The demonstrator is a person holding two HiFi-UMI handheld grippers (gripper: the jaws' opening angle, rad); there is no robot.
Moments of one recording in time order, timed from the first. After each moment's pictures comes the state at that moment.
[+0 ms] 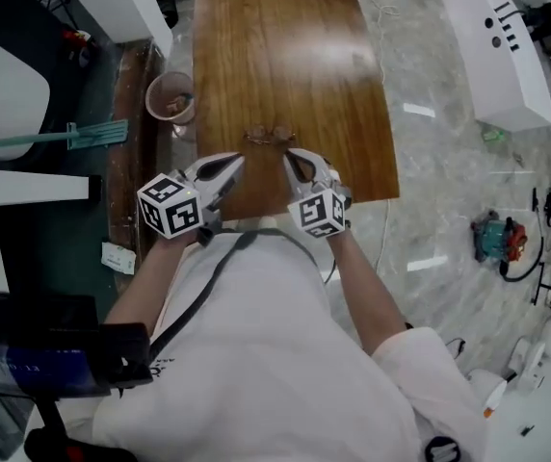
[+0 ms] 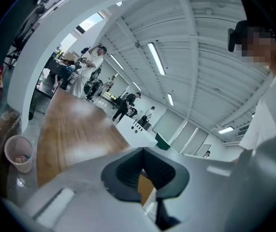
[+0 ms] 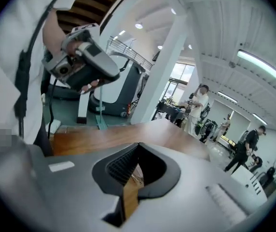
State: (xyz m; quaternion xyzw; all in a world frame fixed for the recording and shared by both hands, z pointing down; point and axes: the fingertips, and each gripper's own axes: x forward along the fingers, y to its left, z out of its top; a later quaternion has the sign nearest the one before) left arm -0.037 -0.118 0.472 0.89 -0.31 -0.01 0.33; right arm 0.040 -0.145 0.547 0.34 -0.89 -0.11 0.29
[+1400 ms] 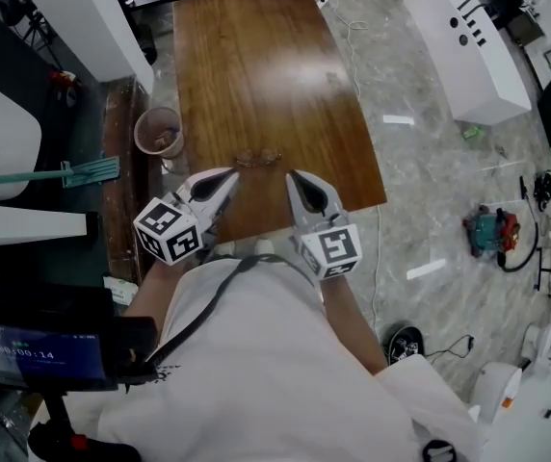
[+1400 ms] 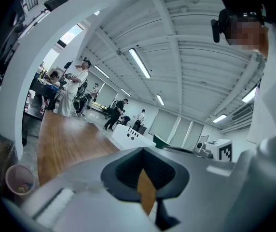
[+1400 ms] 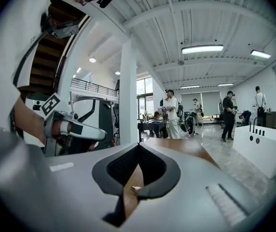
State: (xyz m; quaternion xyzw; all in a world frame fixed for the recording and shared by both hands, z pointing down) left arm -0.031 -0.109 0.411 0.92 -0.30 0.00 0.23; right arm 0.062 -0.107 0.406 0.47 -0.88 0.05 0.05
